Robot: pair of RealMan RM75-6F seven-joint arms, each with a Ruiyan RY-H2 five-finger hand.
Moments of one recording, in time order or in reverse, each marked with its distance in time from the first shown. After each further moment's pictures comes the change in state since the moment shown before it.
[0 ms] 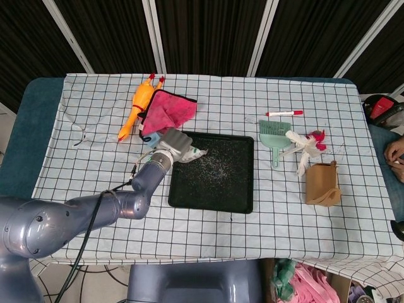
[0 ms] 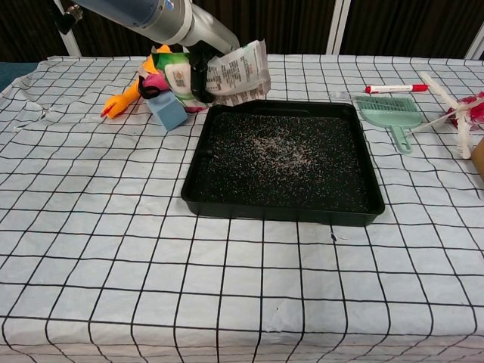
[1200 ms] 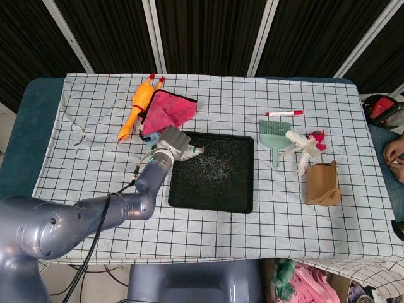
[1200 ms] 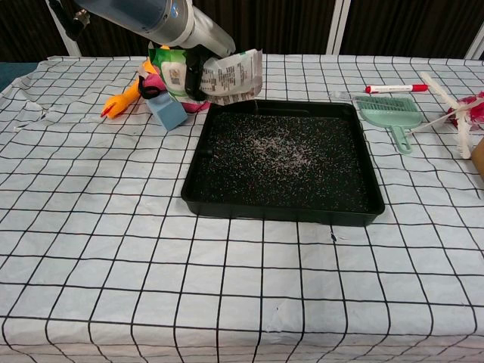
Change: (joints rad) left arm -0.029 -0.040 0.014 0.025 -0.119 0.057 0.167; right arm -0.002 0.002 0.004 0.001 0.008 0.000 0.003
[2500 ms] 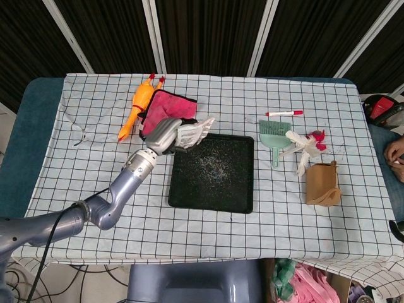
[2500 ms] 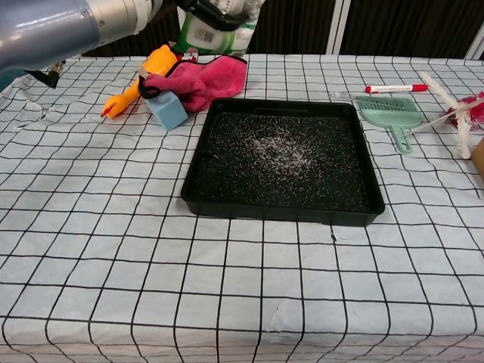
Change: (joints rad) left arm 0.706 -0.078 -0.494 0.109 1.264 0.284 -1.269; right arm 0.001 -0.003 -0.008 -0.011 -0.018 0.006 -0.019
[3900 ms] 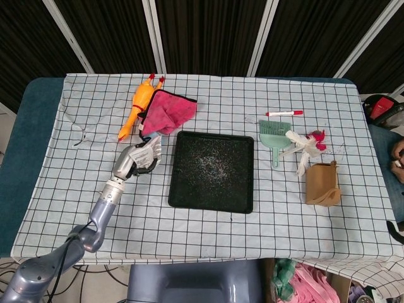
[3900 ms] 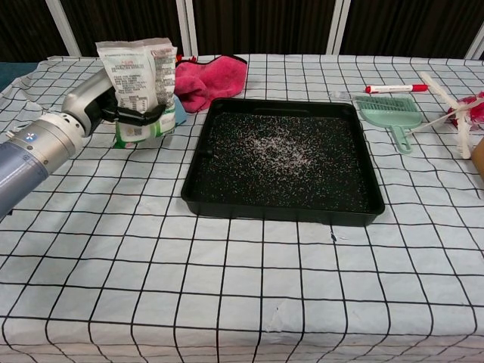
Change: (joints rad) left arm 0.303 -0.450 0.112 0.758 0.287 0.189 -0.574; right arm -0.001 0.003 -0.004 -0.003 -0.012 0.007 0.008
